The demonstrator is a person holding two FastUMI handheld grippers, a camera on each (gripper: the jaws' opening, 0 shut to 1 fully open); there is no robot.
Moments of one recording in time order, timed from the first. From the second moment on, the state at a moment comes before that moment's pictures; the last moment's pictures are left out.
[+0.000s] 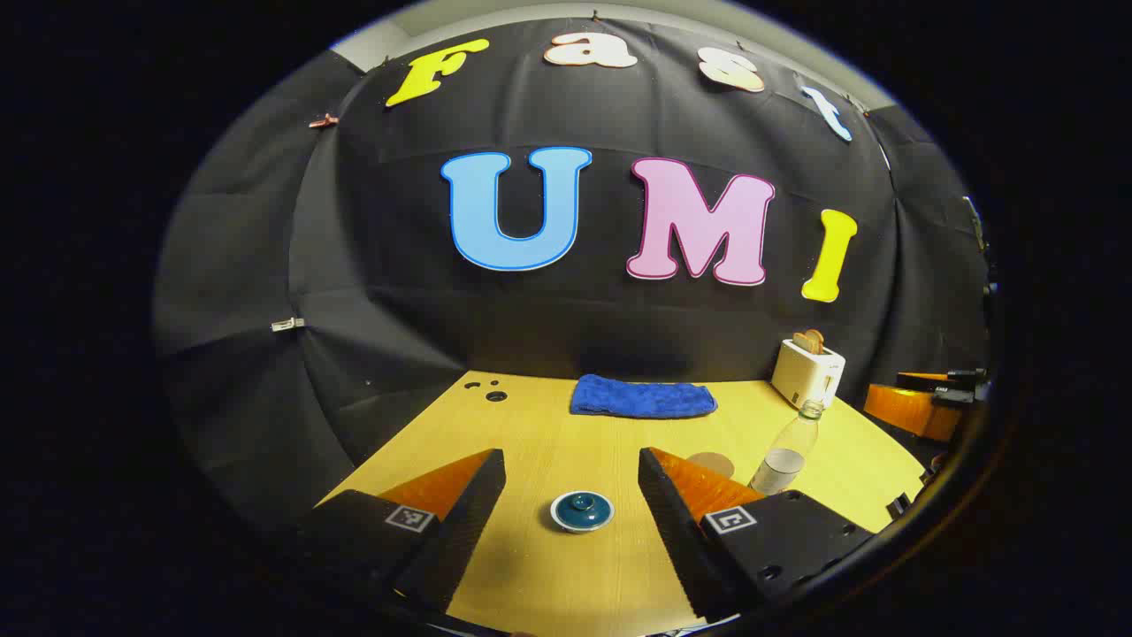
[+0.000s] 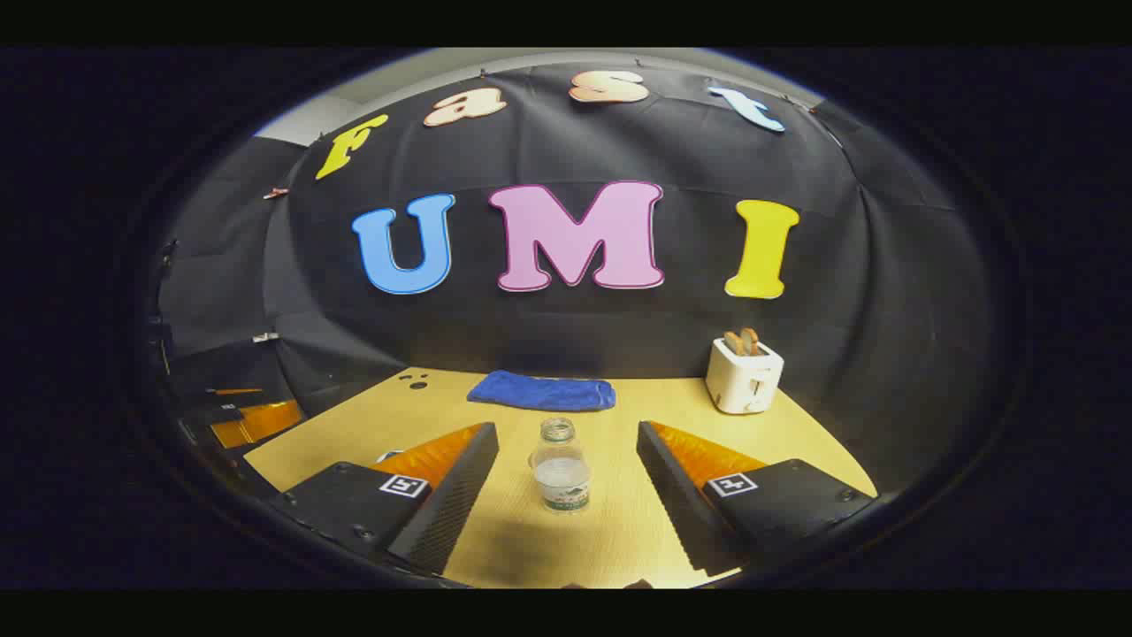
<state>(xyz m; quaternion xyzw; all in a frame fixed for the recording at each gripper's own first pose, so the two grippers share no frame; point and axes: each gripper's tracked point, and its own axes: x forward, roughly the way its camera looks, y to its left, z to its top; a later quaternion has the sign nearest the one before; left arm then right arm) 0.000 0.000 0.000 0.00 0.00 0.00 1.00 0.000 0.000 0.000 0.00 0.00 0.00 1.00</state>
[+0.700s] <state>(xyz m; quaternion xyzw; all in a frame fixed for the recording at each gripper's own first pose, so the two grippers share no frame) 0.048 -0.015 -0.042 0.03 0.05 -0.03 1.00 0.033 0.005 -0.032 -0.02 0.04 0.01 1.00</state>
